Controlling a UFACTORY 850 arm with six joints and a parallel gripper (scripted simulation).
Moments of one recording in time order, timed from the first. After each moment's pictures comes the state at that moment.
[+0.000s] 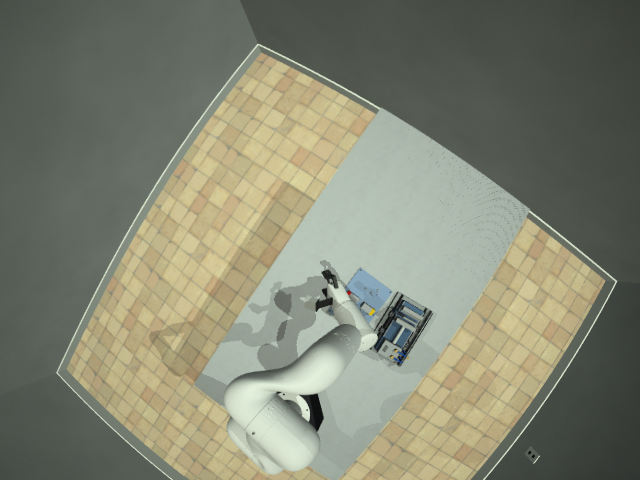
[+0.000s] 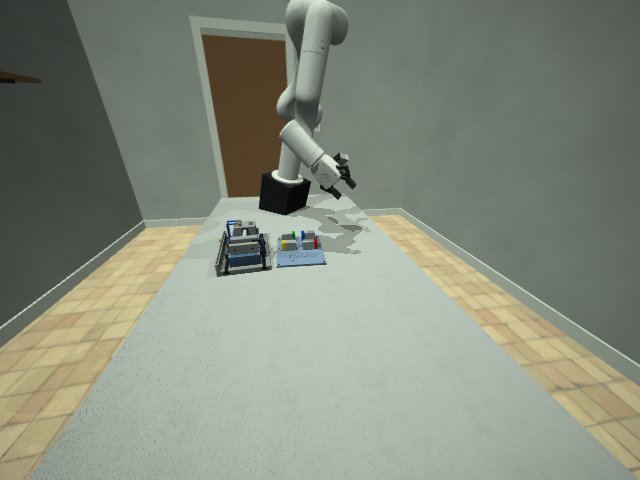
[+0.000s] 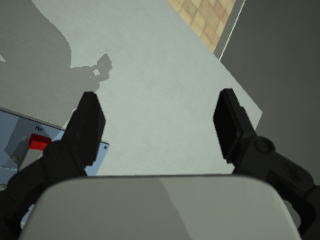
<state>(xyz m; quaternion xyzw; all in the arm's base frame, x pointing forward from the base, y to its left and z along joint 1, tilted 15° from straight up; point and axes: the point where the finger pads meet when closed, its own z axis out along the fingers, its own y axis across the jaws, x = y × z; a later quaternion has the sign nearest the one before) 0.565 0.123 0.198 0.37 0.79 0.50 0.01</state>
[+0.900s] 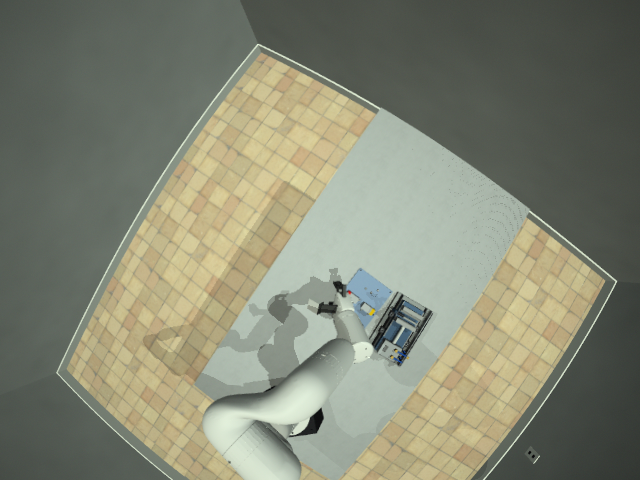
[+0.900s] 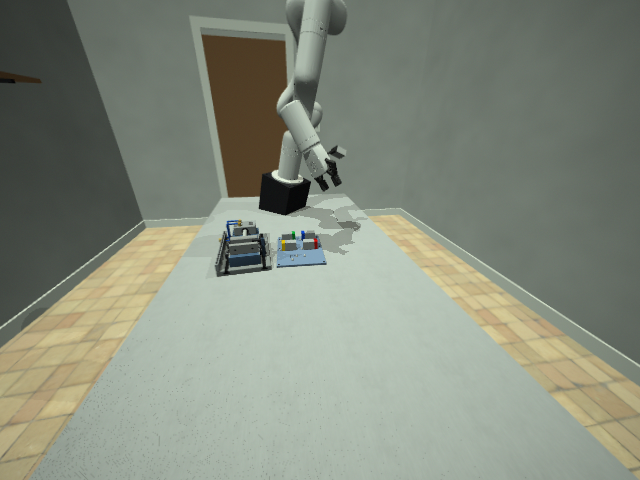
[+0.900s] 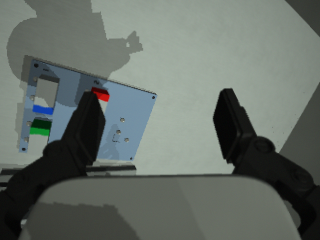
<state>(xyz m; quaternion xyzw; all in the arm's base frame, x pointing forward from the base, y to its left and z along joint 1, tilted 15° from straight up) 0.542 0.068 0.203 0.51 0.77 0.39 0.01</state>
